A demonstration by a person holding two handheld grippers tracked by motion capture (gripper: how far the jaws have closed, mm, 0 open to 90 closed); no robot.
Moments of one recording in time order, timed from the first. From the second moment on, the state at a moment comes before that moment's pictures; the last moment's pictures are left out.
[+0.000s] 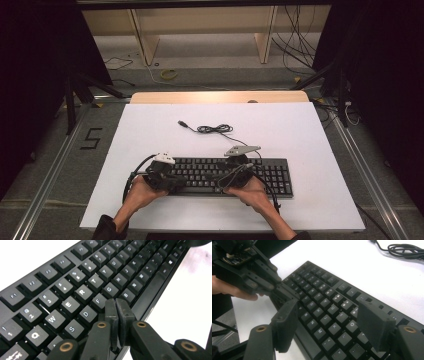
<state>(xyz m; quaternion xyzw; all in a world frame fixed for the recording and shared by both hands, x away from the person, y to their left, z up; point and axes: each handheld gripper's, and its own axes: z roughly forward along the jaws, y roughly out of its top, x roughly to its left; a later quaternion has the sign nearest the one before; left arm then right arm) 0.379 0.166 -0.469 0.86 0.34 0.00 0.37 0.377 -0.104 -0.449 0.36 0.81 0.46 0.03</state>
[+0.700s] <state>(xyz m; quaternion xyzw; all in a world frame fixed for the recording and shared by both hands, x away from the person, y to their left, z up) 0.383 0.179 -0.452 0.83 0.37 0.03 0.41 0.377 -0.103 -0.450 0.35 0.81 0.46 0.03</state>
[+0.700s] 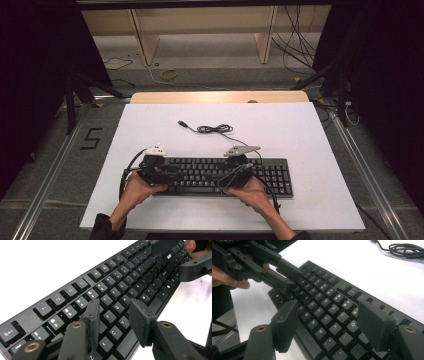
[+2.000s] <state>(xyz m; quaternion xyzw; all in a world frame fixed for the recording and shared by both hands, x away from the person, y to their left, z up) 0.401 0.194 -0.450 0.79 0.43 0.06 0.43 0.376 -0.101 -0.450 0.35 0.82 0.46 0.02</state>
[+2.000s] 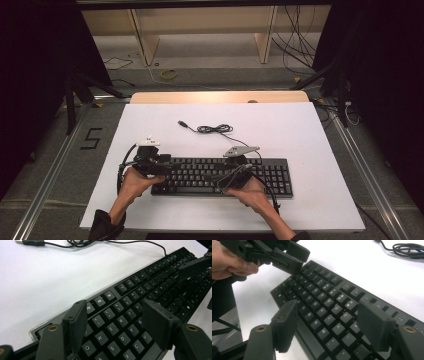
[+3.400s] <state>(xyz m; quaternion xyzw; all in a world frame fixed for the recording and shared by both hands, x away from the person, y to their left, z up) 0.409 0.175 -0.461 0.85 0.40 0.04 0.35 0.374 -0.099 -0.451 0.34 0.82 0.46 0.02</state>
